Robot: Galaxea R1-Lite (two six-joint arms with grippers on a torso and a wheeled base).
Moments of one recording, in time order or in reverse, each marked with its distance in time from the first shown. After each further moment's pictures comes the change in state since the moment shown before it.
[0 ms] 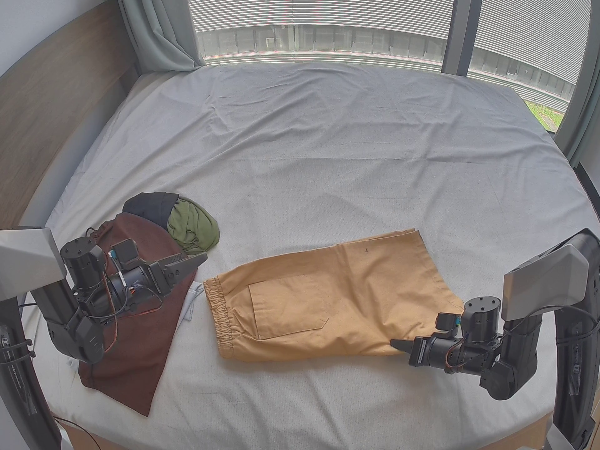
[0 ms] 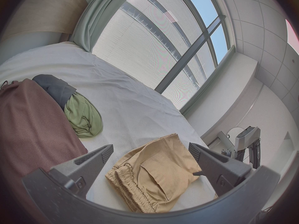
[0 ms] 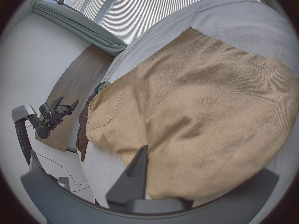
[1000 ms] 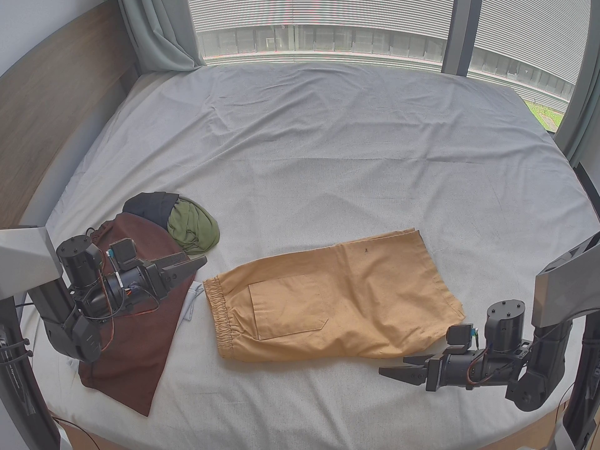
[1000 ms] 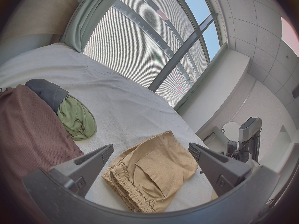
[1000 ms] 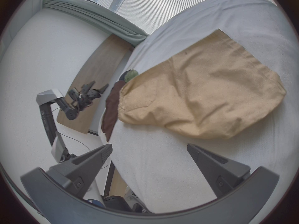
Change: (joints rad) left arm 0.015 -0.014 0.004 0.000 -0.086 0.038; right arm 0.051 -0.193 0.208 0.001 0.173 -0.058
